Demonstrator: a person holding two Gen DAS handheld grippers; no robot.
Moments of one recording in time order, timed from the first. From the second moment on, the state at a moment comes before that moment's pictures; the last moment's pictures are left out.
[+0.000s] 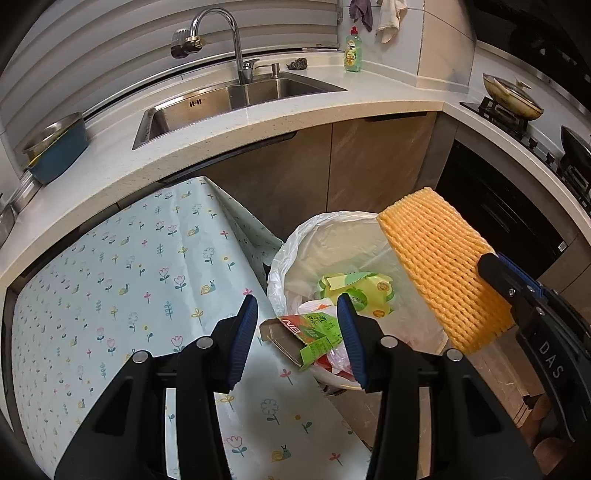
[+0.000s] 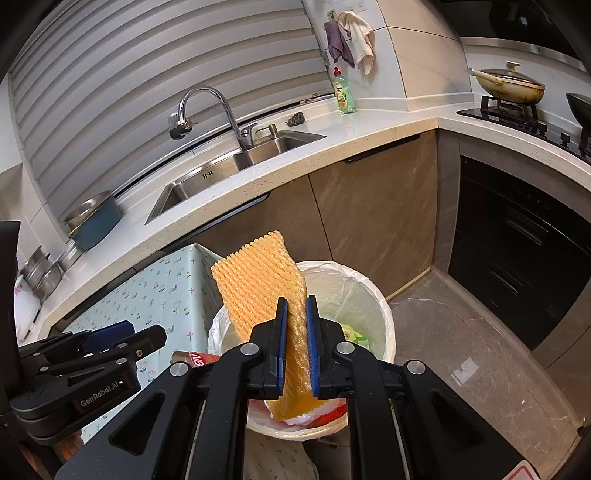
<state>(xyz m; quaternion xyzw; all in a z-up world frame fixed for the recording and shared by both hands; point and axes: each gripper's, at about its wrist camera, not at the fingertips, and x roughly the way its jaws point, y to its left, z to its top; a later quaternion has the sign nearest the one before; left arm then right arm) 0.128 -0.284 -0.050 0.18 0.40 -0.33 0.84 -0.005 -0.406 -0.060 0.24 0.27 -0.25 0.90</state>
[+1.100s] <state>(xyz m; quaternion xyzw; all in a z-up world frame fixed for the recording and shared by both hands) 0.118 -0.239 -0.024 0.16 0.36 -0.29 0.88 0.009 -0.372 -0.027 0.20 0.26 -0.22 0.92</state>
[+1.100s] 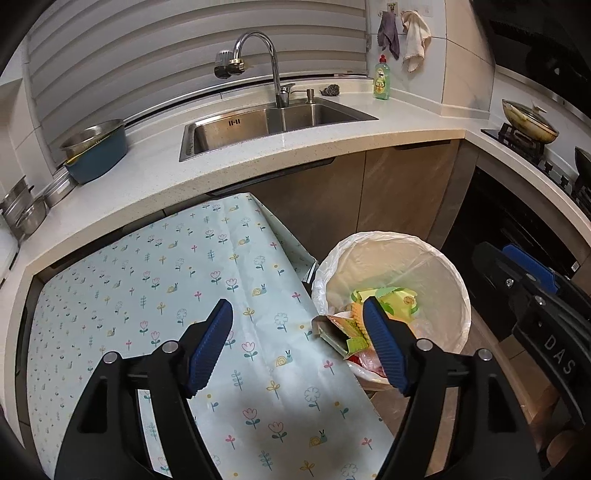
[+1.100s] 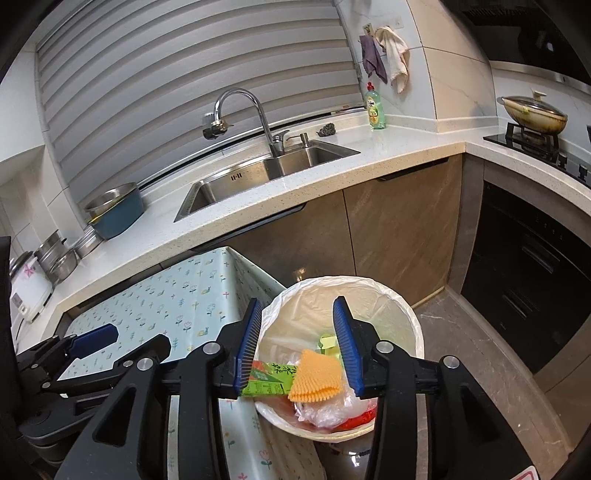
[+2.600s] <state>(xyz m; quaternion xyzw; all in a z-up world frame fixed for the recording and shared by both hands) 0.063 -0.156 -0.013 0.17 0.32 -0.21 0.91 -0.042 -0.282 -0.005 0.08 0.31 -0.21 0.92</state>
